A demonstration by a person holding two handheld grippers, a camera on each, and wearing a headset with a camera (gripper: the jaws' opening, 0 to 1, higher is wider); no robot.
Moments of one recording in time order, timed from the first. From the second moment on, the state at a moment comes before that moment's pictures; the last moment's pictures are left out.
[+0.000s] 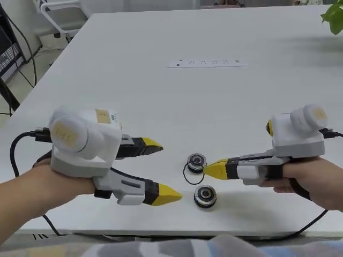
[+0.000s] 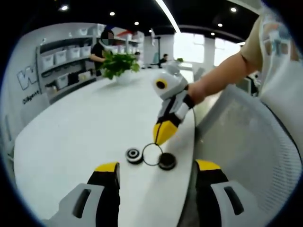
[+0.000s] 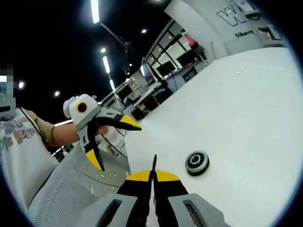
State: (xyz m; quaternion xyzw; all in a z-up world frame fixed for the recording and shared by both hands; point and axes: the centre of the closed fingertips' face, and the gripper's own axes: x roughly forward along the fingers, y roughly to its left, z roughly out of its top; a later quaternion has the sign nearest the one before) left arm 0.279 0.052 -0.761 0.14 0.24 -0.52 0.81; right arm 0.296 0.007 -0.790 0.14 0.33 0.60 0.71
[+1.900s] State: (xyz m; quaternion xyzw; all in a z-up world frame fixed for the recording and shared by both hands) left arm 0.272 0.120 -0.757 0.11 0.25 -0.44 0.85; right arm 0.312 0.066 -0.841 0.02 0.37 0.61 0.71
